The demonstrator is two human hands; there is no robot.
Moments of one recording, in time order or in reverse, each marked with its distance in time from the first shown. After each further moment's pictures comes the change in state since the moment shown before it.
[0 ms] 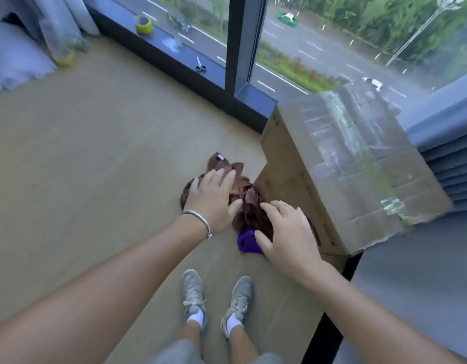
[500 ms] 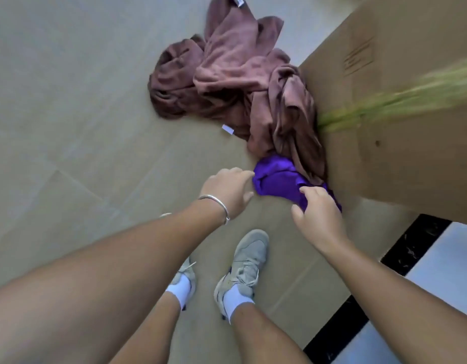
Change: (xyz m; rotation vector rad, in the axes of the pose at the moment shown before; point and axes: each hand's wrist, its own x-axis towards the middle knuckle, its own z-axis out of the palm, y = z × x) left_hand 0.080 -0.081 0.472 -0.273 -0.396 -0.019; right_hand 0.075 0.180 0.434 0.027 -0.315 0.364
